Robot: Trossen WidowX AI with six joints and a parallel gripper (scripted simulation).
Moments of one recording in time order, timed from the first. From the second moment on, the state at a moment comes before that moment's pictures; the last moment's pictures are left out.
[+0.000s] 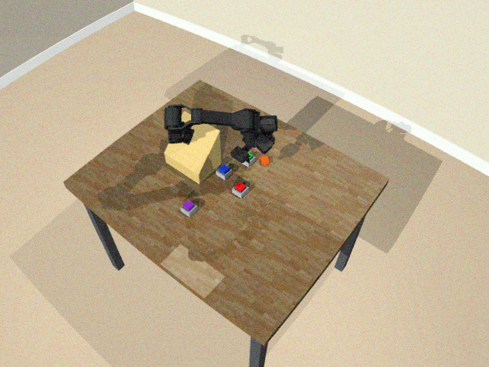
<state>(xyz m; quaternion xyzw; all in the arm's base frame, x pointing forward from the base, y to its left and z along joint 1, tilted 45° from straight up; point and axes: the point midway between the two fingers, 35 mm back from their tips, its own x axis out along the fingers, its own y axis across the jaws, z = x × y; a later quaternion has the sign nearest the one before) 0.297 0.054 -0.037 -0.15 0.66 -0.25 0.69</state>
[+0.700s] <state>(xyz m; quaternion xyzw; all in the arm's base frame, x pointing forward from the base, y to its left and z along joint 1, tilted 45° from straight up) 0.223 0.058 -0.124 -0.23 0.66 -0.30 0.65</state>
